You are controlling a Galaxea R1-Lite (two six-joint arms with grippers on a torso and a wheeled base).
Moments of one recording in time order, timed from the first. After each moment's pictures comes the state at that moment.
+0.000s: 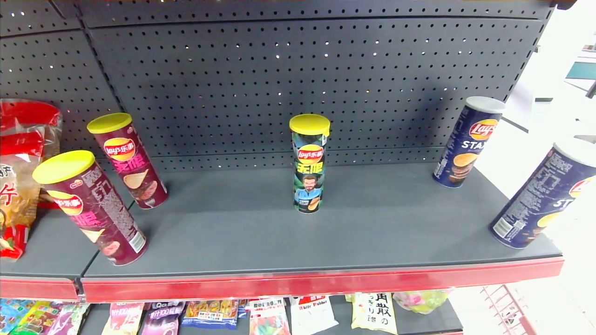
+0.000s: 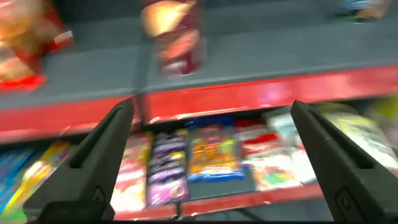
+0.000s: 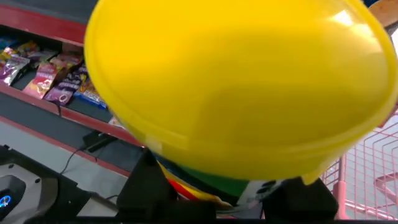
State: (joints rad) left arm -0.01 0.06 -0.05 0.00 -0.16 0.07; right arm 0.30 0.14 -0.20 0.20 0.09 -0.06
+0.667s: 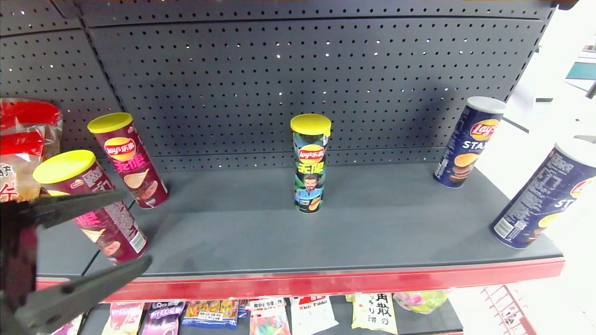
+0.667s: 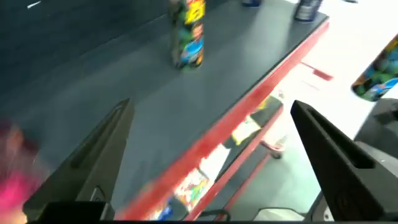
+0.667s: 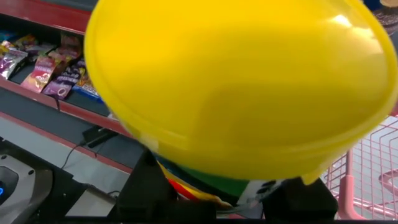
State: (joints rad) left arm -0.20 1.01 -0.57 -0.24 -0.64 0.16; right arm 0.30 0.08 -0.12 0.20 0.09 -0.06
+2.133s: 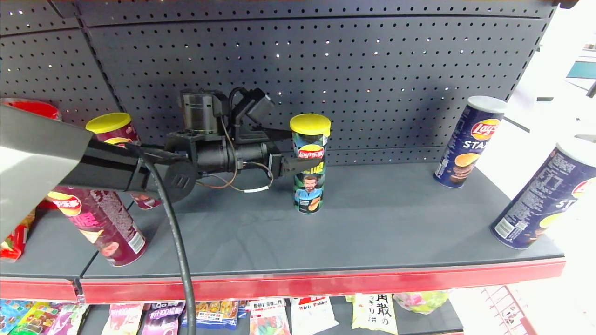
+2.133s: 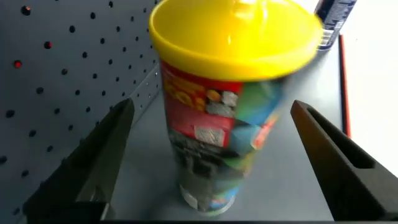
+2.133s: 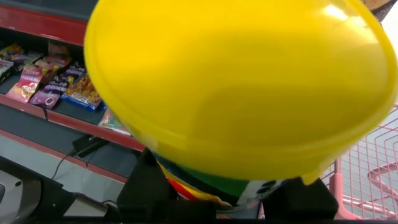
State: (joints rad) left arm -0.43 2.06 -1.32 -0.58 -0.69 0.19; right arm 0.30 0.06 -0.13 0.20 0.05 -0.06
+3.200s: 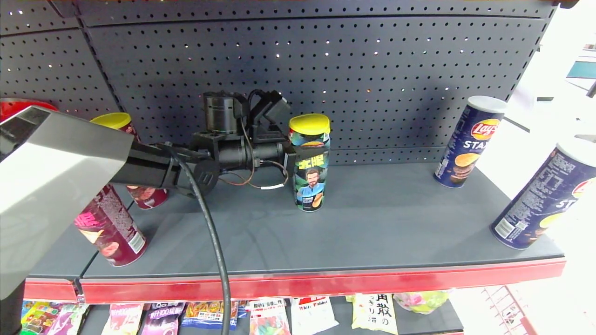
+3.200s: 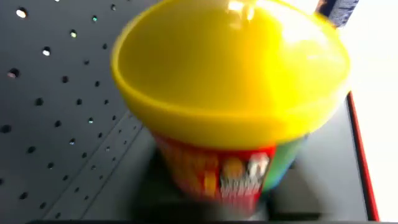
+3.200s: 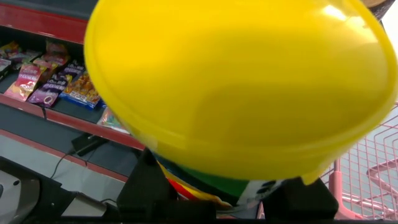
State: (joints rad) left arm -0.46 2.16 -1.45 -0.57 -0.72 0.18; right arm 0.30 0.06 -0.12 0.20 0.04 -0.06
